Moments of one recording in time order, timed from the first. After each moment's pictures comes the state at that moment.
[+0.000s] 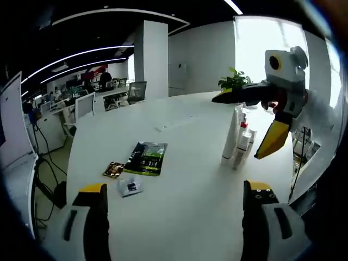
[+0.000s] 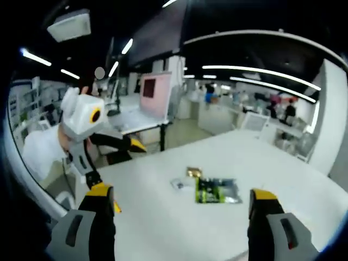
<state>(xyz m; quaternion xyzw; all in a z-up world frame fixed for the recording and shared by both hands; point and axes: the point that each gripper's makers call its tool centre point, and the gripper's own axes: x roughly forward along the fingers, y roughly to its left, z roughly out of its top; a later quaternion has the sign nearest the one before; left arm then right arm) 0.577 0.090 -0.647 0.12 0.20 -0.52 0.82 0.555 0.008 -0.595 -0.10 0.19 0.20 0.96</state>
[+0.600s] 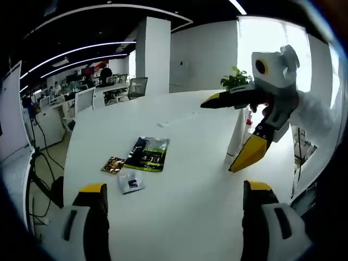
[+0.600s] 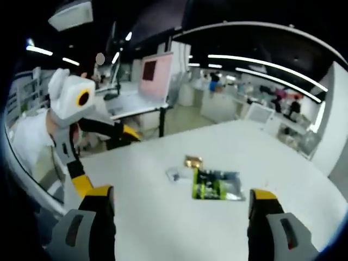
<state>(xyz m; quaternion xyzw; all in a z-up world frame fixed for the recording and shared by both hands) 0.593 0.091 -0.666 0.11 0.22 -0.52 0.81 0.585 0.007 -0.647 -0.11 0.24 0.21 0.94</state>
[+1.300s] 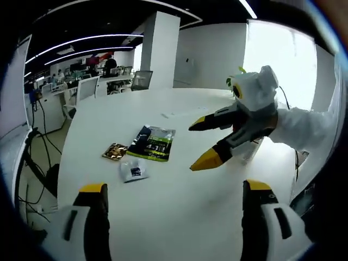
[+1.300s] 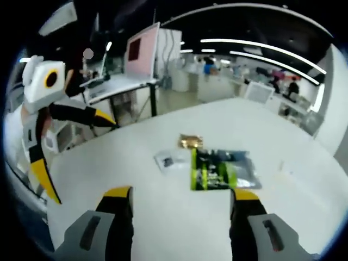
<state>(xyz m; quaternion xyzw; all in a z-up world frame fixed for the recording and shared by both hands) 0.607 0.104 -0.691 0.09 0.25 -0.51 0.82 0.631 0.004 -0.726 -0.09 0.30 0.19 0.93</state>
